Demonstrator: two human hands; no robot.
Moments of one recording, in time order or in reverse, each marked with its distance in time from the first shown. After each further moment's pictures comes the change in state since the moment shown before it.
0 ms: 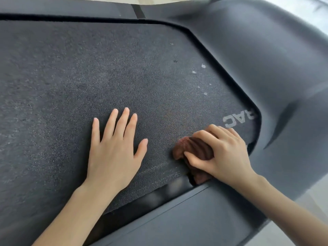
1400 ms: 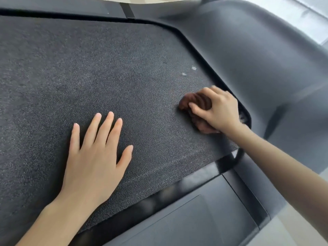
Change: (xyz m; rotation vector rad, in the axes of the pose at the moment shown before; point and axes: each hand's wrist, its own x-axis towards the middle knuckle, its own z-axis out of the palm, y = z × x) left_hand -0.001 -0.001 -0.001 -0.017 -0.019 0.001; right_hand 0.082 0.096 0.031 -0.056 0.049 0.099
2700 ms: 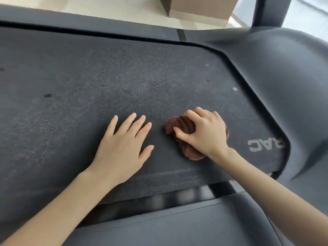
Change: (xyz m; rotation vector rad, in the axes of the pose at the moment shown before) left_hand -0.018 -0.039 -0.030 0.114 -0.033 0.016; right_hand 0.000 -0.132 0.012 0.131 0.000 -0.228
